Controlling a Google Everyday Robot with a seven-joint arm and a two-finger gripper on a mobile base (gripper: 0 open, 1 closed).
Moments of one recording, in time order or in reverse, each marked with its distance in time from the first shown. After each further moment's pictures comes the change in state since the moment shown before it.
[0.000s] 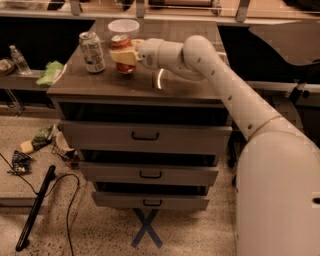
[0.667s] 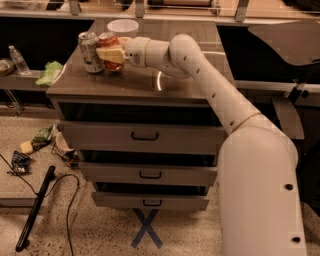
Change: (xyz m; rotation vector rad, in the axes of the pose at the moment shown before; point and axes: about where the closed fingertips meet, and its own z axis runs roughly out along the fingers) arm -0.004 0.012 0.043 -0.063 -0.034 -0.007
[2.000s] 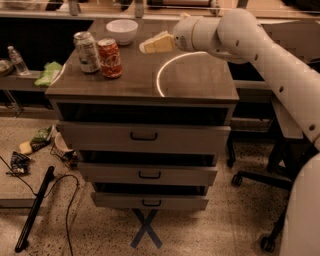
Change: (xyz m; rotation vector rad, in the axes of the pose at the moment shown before) arm -0.052 -0.051 -0.163 0.395 0.218 -0.148
